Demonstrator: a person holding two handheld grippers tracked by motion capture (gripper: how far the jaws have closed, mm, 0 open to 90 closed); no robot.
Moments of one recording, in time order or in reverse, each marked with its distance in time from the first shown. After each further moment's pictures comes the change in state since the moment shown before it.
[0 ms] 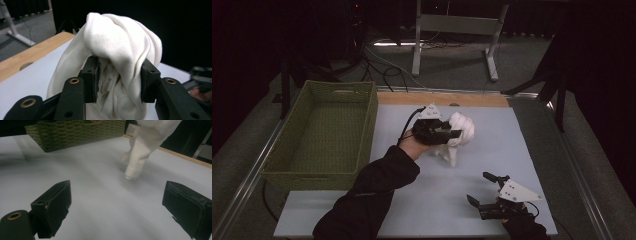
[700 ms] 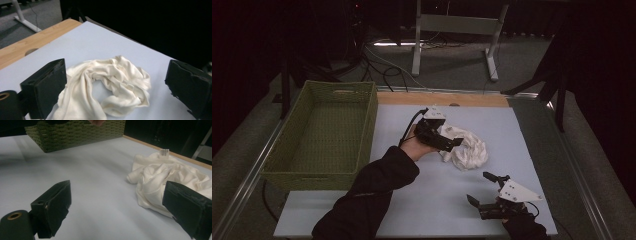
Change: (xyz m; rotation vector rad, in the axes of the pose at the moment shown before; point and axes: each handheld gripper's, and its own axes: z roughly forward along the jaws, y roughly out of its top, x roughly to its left) left arm -0.005 0.002 0.000 0.075 0.029 -0.012; right arm 0.000 0.001 0.000 -0.005 -0.001 -0.006
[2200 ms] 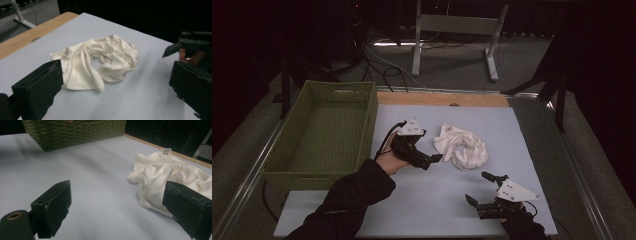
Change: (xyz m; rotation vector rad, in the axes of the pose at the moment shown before) left arm -0.010 -0.040 -0.059 0.011 -0.010 0.029; right arm 0.002 0.000 0.005 0.012 -0.003 -0.003
